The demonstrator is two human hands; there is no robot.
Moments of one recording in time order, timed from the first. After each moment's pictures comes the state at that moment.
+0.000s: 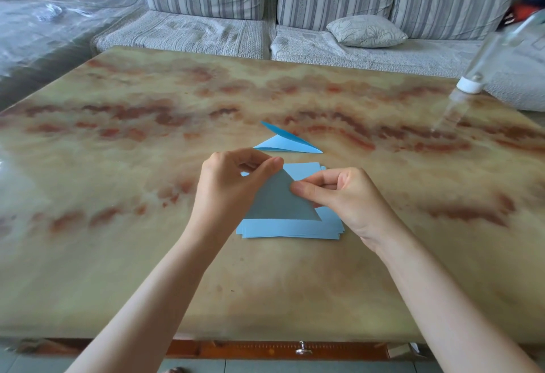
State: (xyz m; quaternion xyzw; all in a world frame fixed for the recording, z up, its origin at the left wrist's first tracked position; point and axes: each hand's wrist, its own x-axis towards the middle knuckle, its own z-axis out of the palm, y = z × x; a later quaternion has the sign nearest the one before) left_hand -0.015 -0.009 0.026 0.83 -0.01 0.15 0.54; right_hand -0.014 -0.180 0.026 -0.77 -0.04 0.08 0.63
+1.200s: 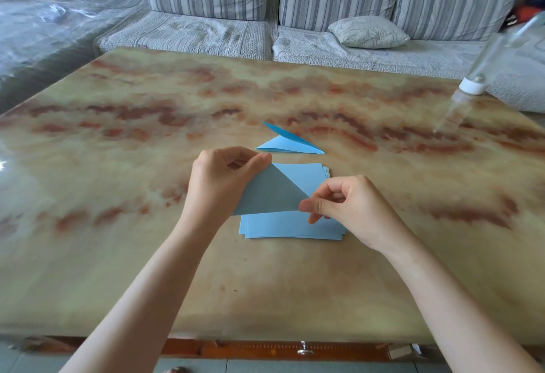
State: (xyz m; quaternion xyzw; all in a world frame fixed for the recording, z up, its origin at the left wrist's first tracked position) left_hand -0.009 0.003 0.026 0.82 0.04 0.13 0.56; right_hand -0.020 -0.189 0.022 -0.85 -0.09 0.05 0.51
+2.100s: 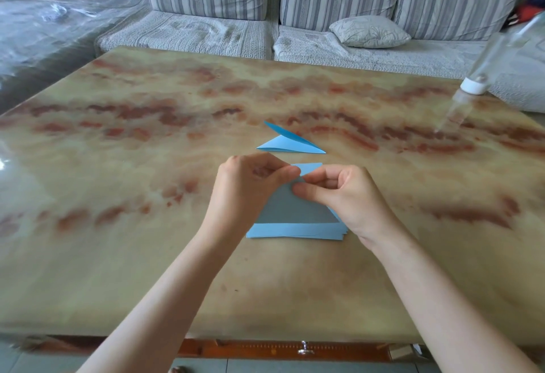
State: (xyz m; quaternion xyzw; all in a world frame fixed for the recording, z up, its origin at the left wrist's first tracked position) left_hand -0.014 -0.016 0.024 0.84 -0.03 0.11 0.53; right_hand -0.012 -0.174 0.022 -0.78 -0.05 0.04 0.63
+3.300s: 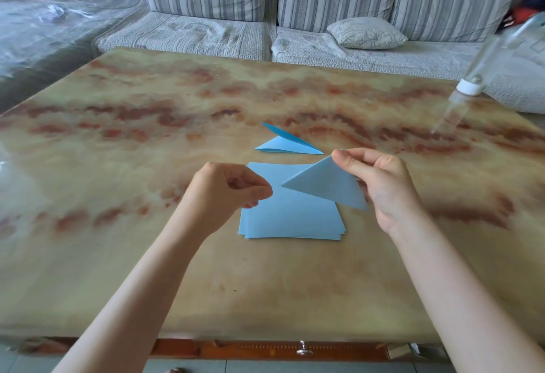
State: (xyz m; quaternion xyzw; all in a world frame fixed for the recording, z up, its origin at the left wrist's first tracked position) left_hand -0.017 0.016 0.021 0.83 -0.01 0.01 0.56; right_hand 0.002 -0.201 0.032 -0.72 0.06 -0.04 0.69
